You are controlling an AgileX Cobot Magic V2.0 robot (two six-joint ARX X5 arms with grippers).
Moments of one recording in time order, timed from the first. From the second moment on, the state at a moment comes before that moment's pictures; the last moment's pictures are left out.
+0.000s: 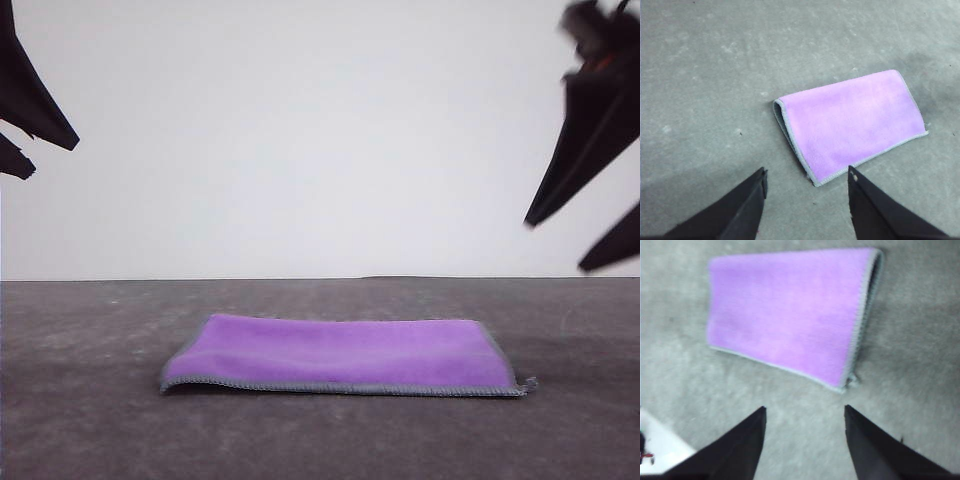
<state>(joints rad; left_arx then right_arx) -0.33 0.75 0.62 -0.48 0.31 -0.09 0.26 1.11 0.65 -0.51 -0.57 0.40</state>
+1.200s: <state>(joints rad) -0.33 0.75 0.62 -0.48 0.31 -0.12 0.26 1.63 0.67 -0.06 -0.76 0.39</state>
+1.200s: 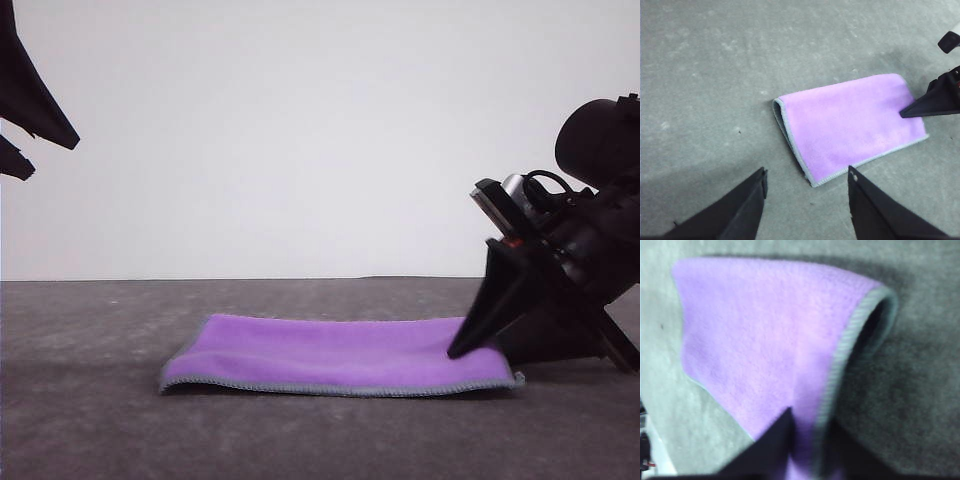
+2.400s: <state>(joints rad) -0.33 0.75 0.62 -0.48 0.31 -0.12 0.65 1.83 1.15 -0.21 -0.73 0.41</state>
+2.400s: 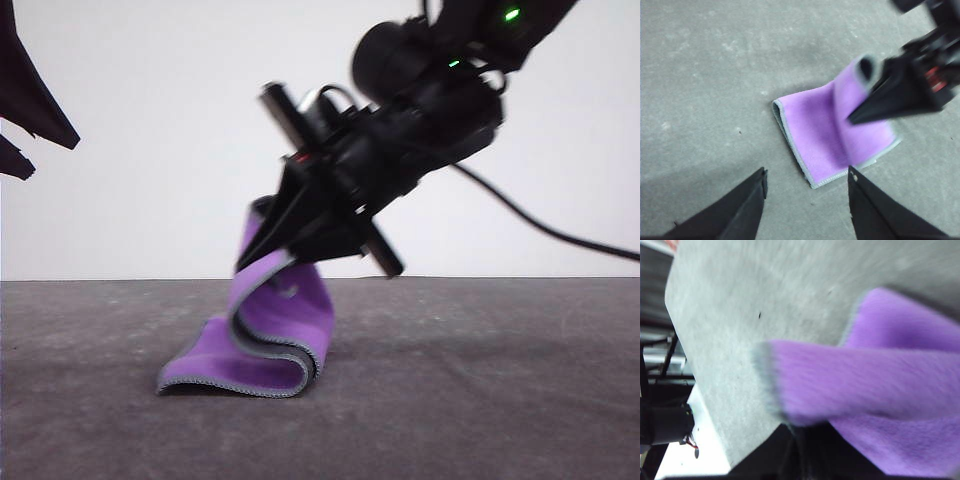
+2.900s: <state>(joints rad) -0.33 0.75 0.62 -0.48 0.31 -0.12 0.63 1.75 1.17 -0.27 -0.68 0.41</state>
